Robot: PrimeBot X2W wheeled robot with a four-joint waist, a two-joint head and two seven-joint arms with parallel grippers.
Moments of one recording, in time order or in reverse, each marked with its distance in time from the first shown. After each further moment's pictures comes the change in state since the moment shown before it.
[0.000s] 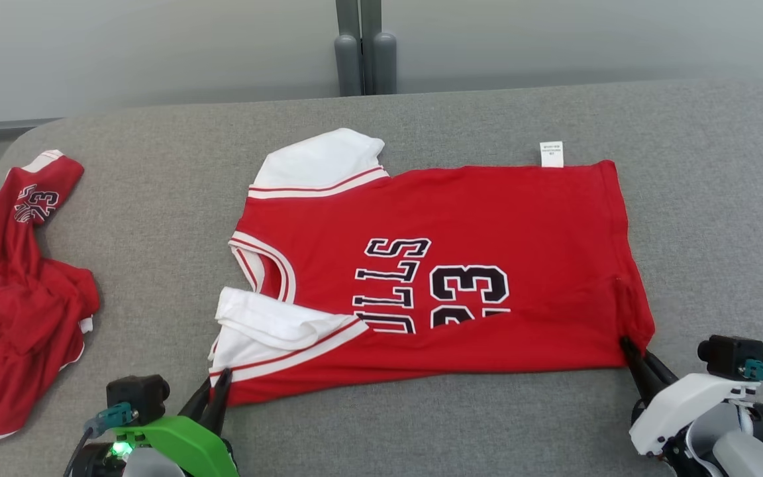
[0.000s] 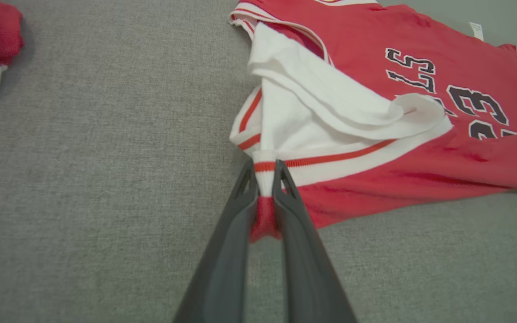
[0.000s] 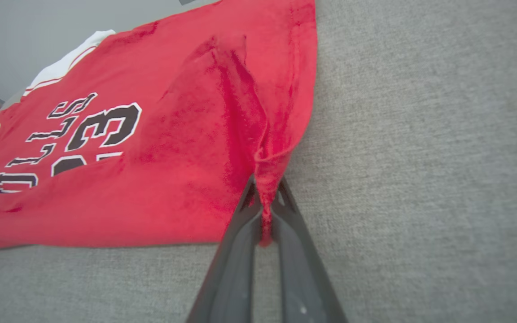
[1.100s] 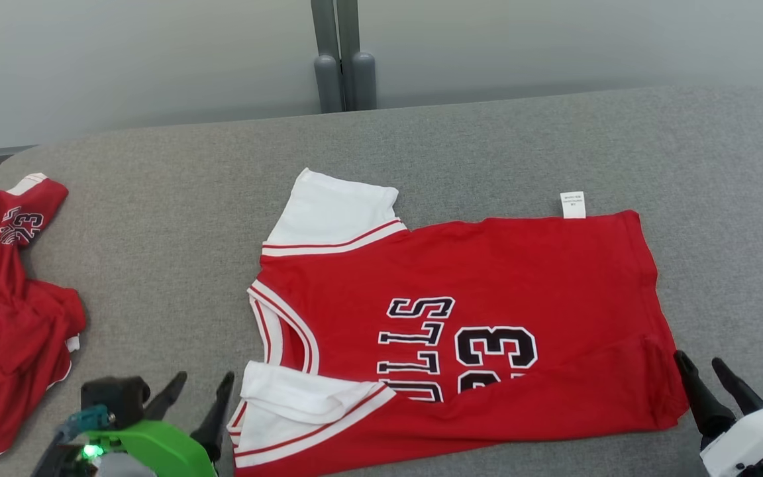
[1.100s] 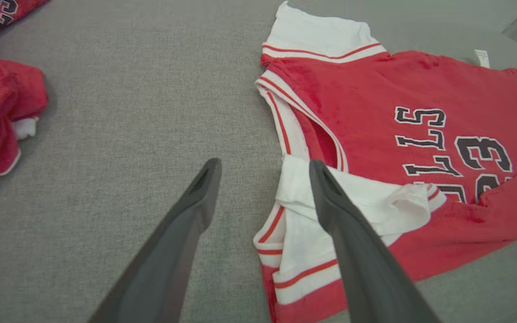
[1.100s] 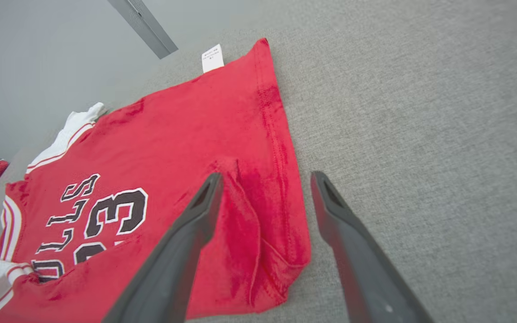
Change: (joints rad) left arm 0.152 0.132 0.002 -0.352 -0.014 0.109 0.175; right arm 0.295 -0.052 -0.279 -0.360 0.049 0.000 0.154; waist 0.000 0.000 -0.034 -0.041
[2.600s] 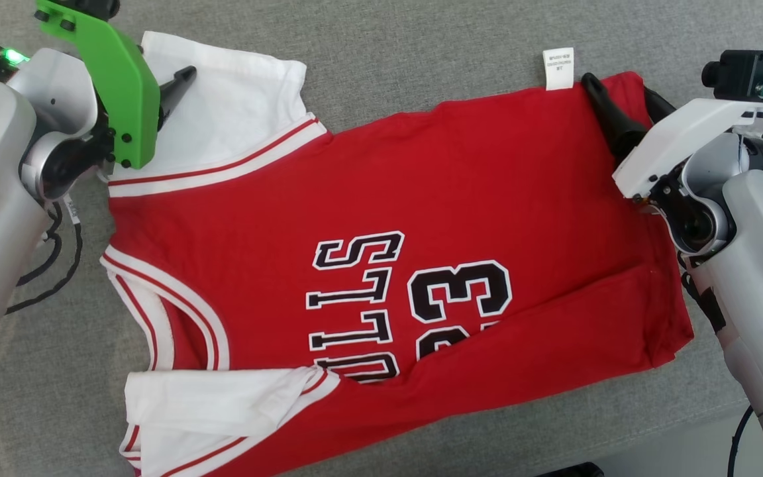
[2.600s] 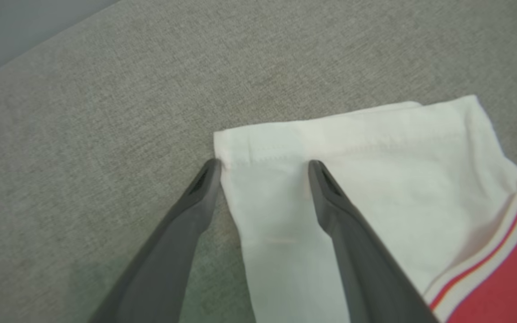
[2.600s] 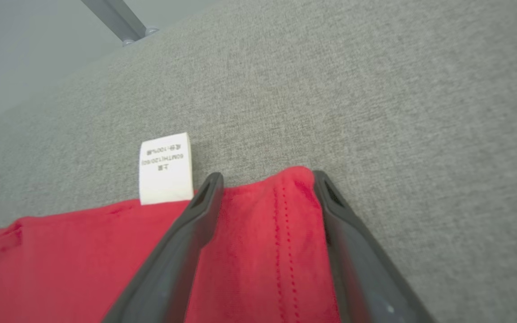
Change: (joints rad) left arm -1.237 0.113 -0.540 0.591 -0.285 -0.218 0.338; right arm -0.856 0.118 0.160 0.360 -0.090 0.002 0.179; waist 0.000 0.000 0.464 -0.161
